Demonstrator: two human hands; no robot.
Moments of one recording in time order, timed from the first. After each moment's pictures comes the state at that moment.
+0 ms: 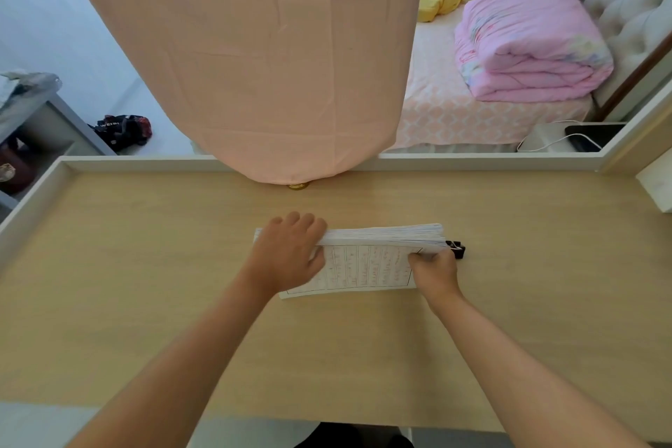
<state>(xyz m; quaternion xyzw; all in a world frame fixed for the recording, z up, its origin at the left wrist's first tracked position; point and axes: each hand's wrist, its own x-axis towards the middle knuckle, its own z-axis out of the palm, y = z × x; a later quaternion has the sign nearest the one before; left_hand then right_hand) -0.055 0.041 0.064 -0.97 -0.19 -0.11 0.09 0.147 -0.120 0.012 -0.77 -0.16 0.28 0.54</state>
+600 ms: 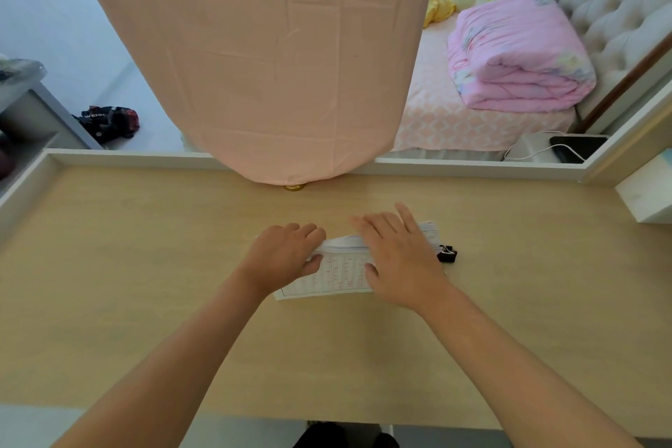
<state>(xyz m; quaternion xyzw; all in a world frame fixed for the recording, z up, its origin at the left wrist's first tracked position) -0.064 0.052 0.066 -0.98 -0.15 -0.08 0.09 0.117 -0.106 0.091 -0.72 -0.68 -0.06 0.09</state>
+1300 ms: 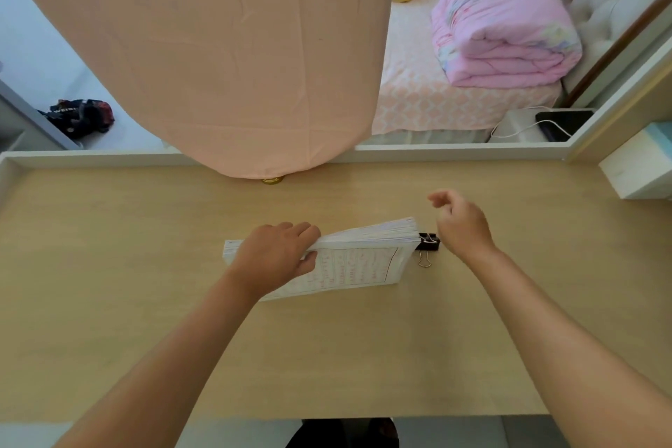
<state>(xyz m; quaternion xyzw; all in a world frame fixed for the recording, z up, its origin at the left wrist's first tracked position) -0.035 0.040 0.067 -0.98 -0.15 -0.07 0.07 0.251 -0.126 0.055 -0.88 -0.32 0.16 0.32</state>
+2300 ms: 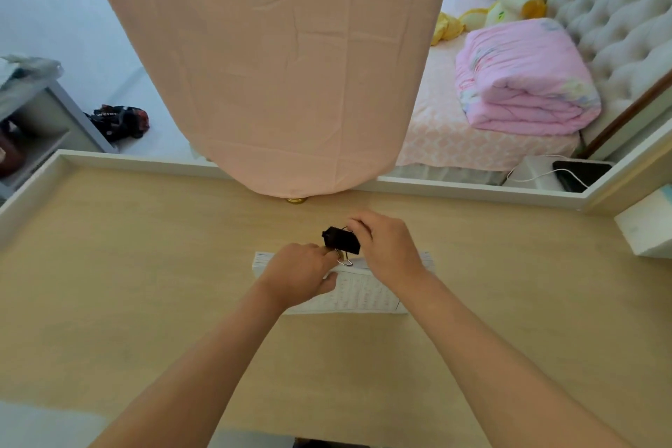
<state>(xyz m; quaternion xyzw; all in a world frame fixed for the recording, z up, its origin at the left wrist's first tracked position) -0.035 0.037 0.069 -0.98 -0.15 -0.08 0.03 0.125 -0.057 0.119 -0.74 -0.53 0.16 0.38</state>
